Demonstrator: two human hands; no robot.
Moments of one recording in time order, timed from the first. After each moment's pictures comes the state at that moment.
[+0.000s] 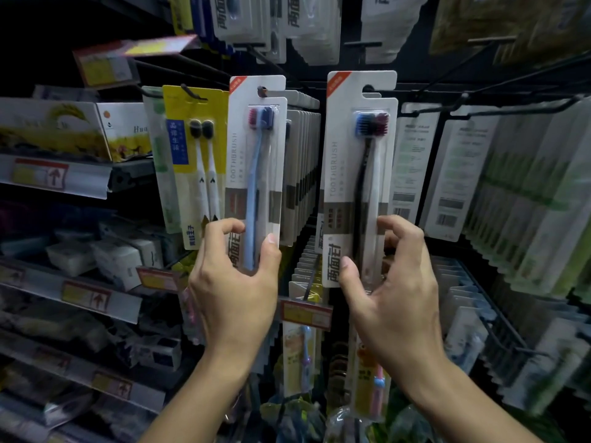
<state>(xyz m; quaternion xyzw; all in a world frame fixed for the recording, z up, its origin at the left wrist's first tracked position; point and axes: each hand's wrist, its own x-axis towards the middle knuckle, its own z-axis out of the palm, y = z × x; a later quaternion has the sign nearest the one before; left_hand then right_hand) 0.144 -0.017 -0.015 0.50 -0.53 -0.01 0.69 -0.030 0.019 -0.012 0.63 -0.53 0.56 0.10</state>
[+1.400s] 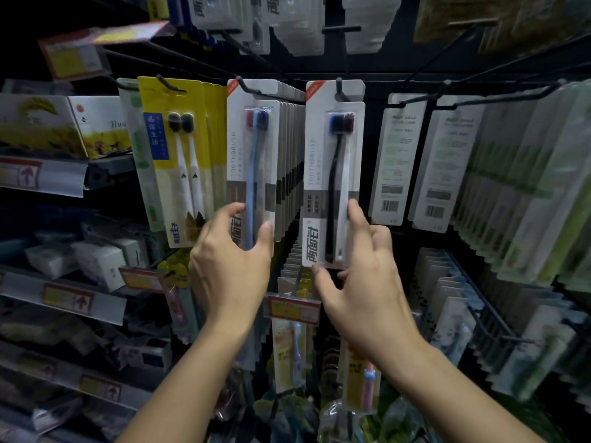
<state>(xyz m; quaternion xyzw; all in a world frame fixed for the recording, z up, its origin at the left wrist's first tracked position) 0.130 -0.052 -0.010 0.57 -0.52 -0.02 0.63 -0.028 0.009 -0.010 0.67 -0.60 0.43 0.00</state>
